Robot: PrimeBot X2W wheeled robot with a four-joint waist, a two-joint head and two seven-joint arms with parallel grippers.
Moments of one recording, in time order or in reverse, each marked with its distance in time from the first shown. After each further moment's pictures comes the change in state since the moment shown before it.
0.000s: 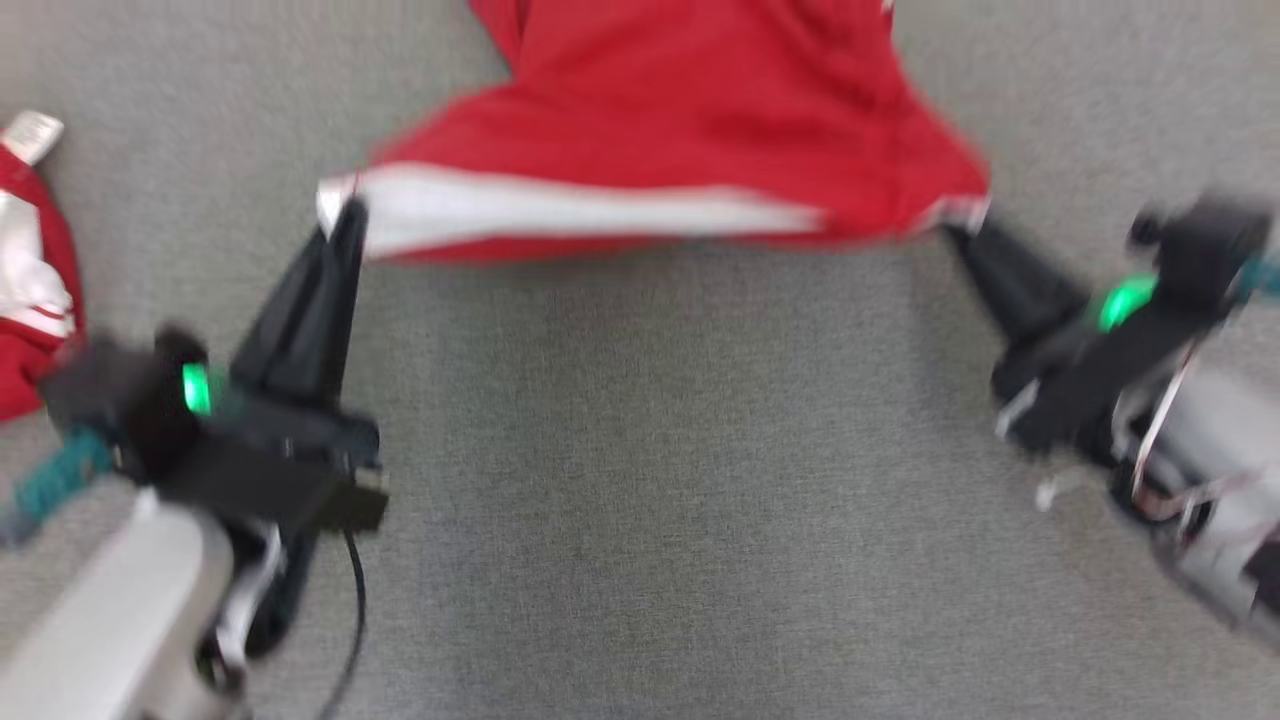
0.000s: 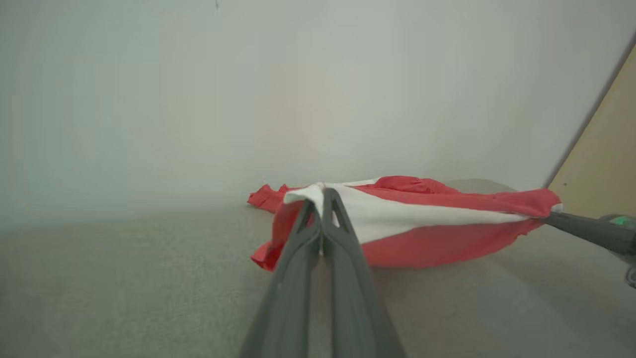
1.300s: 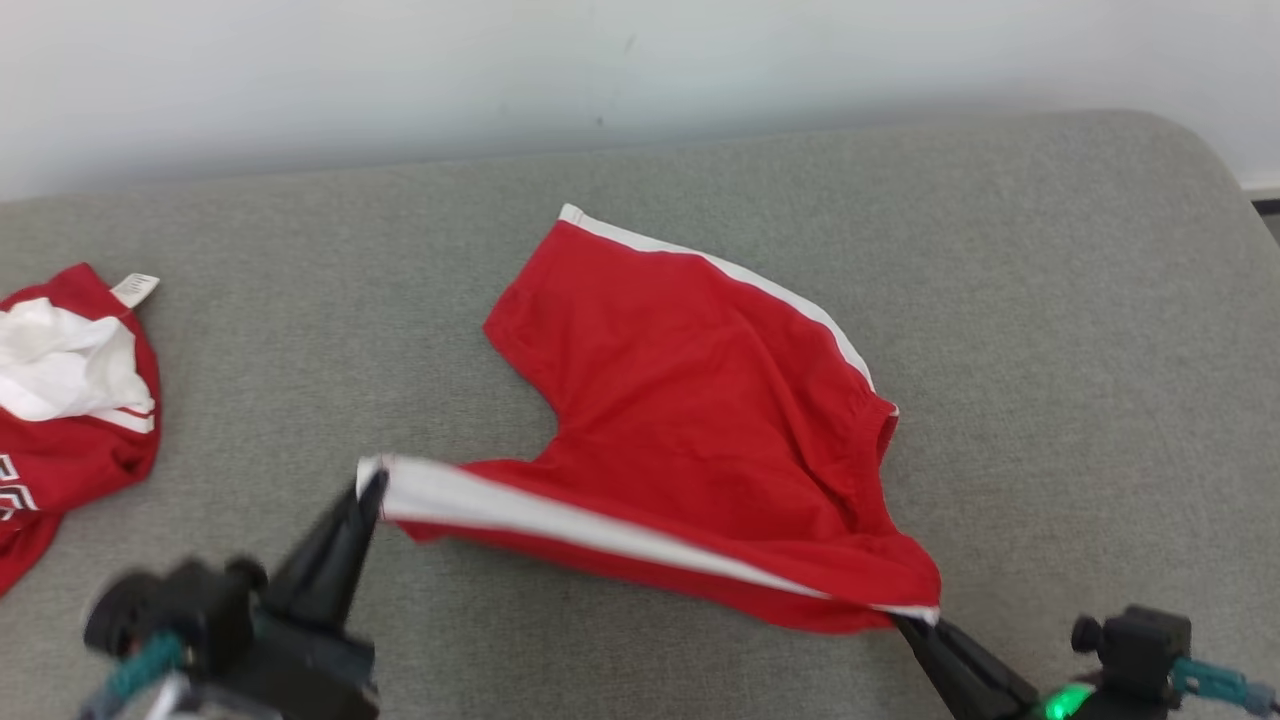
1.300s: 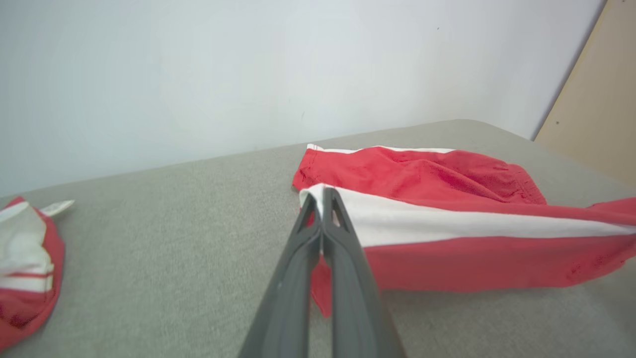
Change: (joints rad) left arm 0.505 -0.119 0.234 0.030 0.273 -0.170 0.064; right arm 0.927 0.170 -0.423 -0.321 -0.162 0.000 0.103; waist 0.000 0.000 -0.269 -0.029
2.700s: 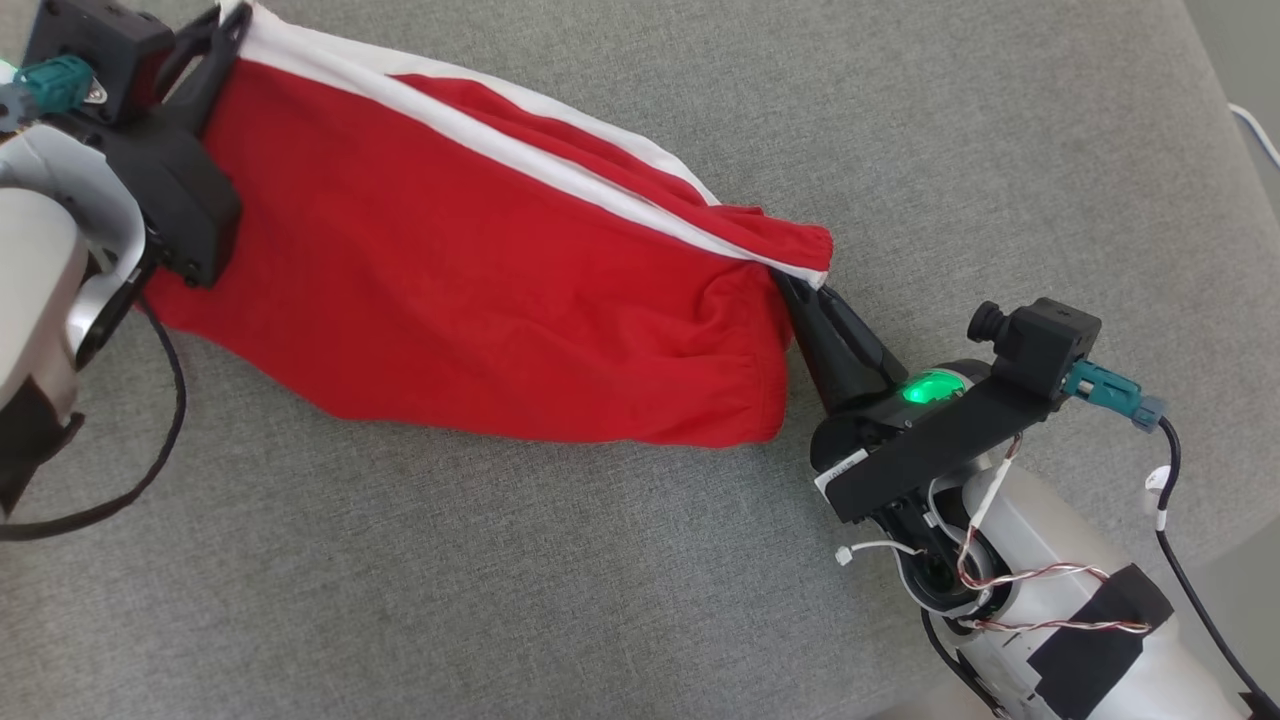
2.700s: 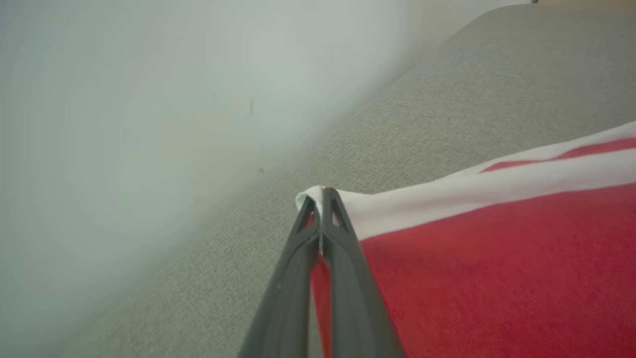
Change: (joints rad) left arm -1.150 0.169 -0.697 0.663 -0.223 -0.008 0.070; right arm -0.623 0.286 0.054 0.269 0.005 0.000 -0.053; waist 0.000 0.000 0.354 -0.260
